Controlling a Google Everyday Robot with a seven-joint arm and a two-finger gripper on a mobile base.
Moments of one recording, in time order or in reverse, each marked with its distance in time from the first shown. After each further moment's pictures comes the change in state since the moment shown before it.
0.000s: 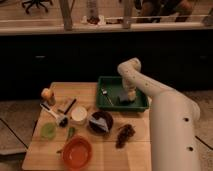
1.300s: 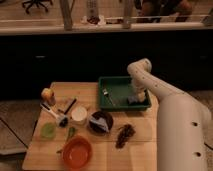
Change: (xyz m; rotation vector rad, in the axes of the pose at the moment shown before) arm 0.073 0.030 0.003 -0.033 0.041 0.042
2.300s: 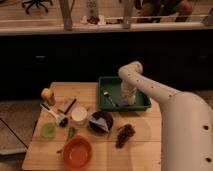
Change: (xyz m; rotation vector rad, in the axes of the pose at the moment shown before) arm -0.080 0.017 -0.014 0.013 -0.103 -0.222
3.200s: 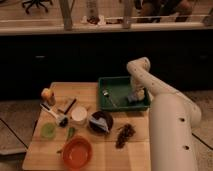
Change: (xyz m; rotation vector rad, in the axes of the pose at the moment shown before) arm 0.076 -0.012 0.016 -0.041 0.062 0.125
